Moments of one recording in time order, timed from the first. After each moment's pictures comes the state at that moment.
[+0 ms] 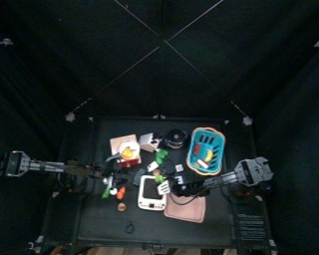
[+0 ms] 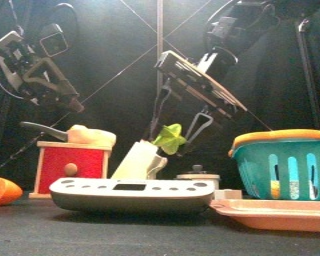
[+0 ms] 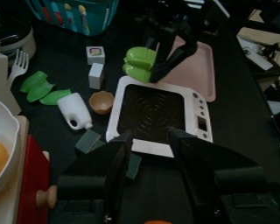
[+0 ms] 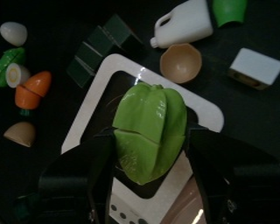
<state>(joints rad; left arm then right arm) 0.08 -0.59 1.19 0.62 -0.24 -0.72 0.20 0.14 0.43 -0.87 0.58 2.03</state>
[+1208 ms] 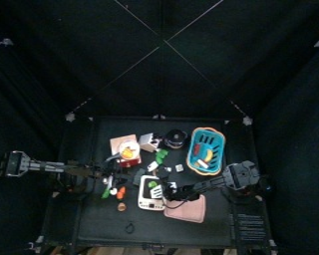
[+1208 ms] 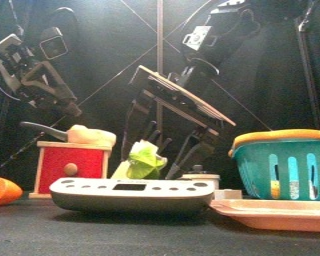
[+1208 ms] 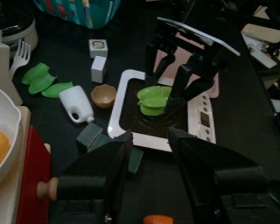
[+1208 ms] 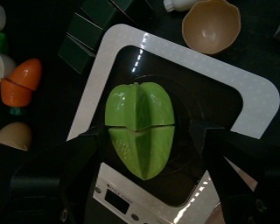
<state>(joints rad) 0.08 -0.59 1.19 0.60 -0.23 -0.72 0.20 0.29 0.30 -0.76 0.58 2.04</state>
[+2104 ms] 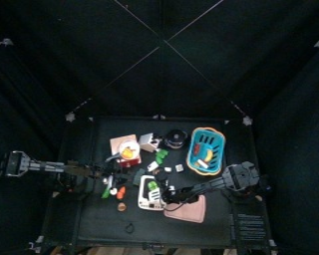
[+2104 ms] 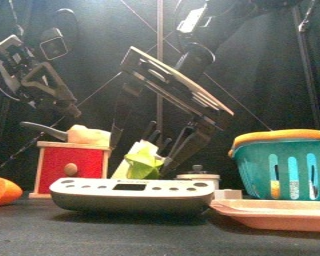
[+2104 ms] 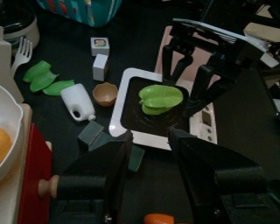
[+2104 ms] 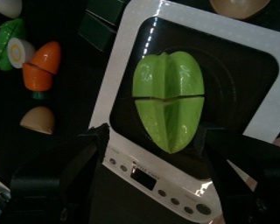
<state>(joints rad) 0.08 -0.59 1.19 0.59 -0.22 -0.72 0.24 0.29 0.24 -0.66 0.58 2.03</state>
